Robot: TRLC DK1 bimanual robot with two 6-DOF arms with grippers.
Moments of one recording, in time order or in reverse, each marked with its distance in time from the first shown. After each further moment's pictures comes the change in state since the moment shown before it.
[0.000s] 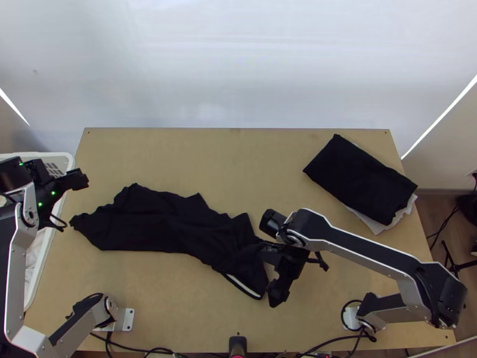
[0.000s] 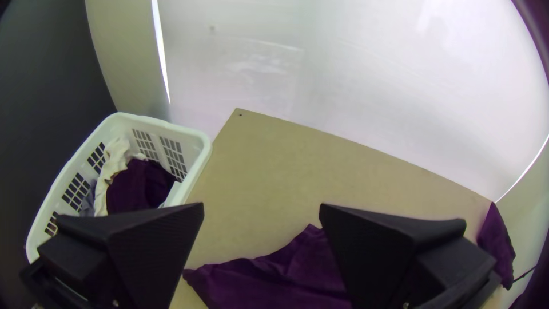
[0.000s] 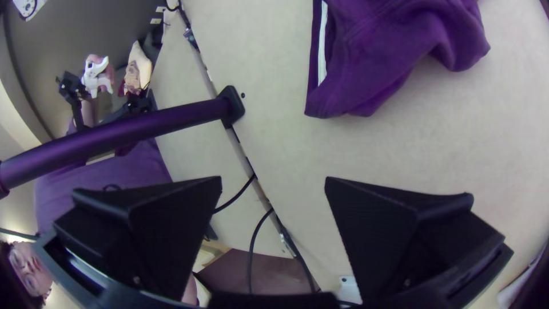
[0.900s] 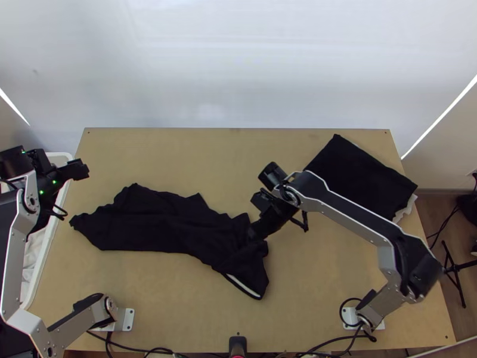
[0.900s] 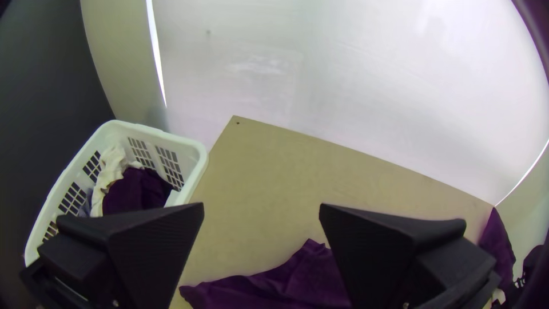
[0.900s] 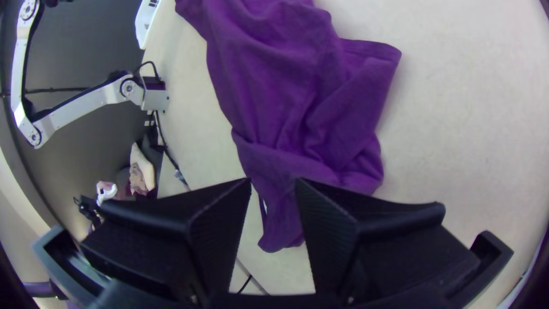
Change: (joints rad) left arm -0.013 0.100 0.063 0.043 -0.004 -0.003; right arm -0.211 0.197 0.262 0.255 0.017 0.248
